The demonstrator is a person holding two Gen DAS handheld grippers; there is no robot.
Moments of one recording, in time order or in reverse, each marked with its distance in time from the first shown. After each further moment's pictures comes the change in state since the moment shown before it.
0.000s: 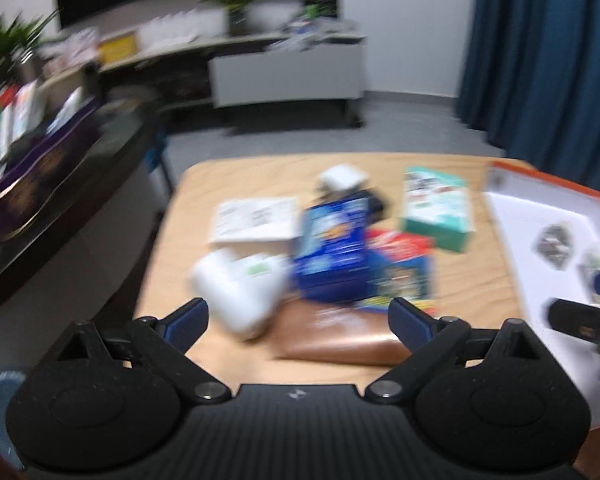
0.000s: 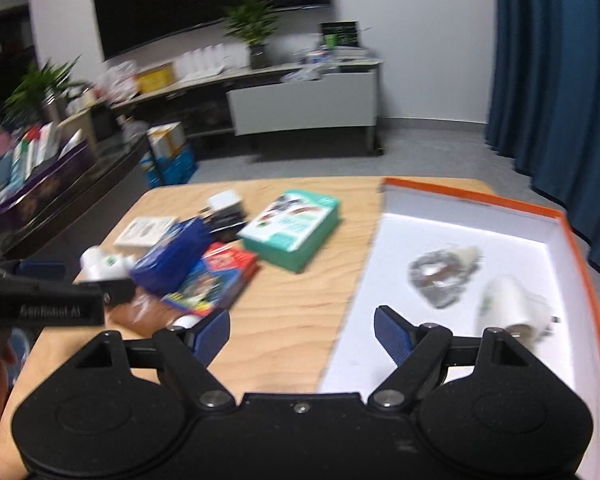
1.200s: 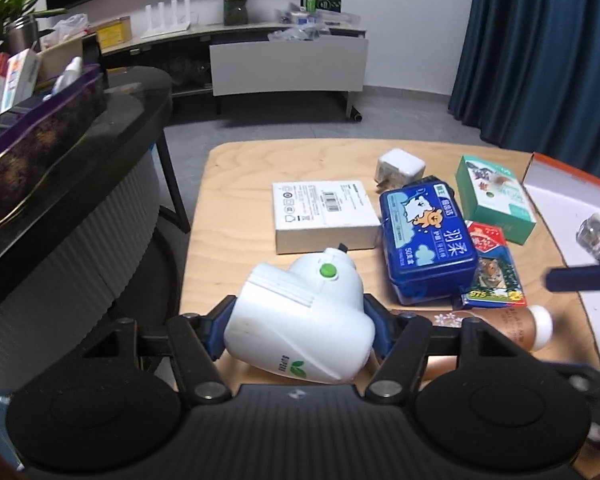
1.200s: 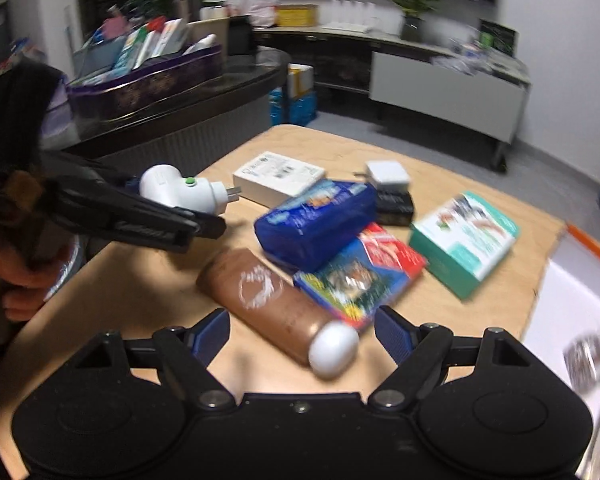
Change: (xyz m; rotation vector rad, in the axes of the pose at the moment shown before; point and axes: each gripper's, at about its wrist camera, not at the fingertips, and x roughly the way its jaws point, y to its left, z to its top) left arm 0.034 0.063 -0.007 0.016 -0.007 -0.093; right arm 0.070 0.085 0.007 -0.372 0.100 0.231
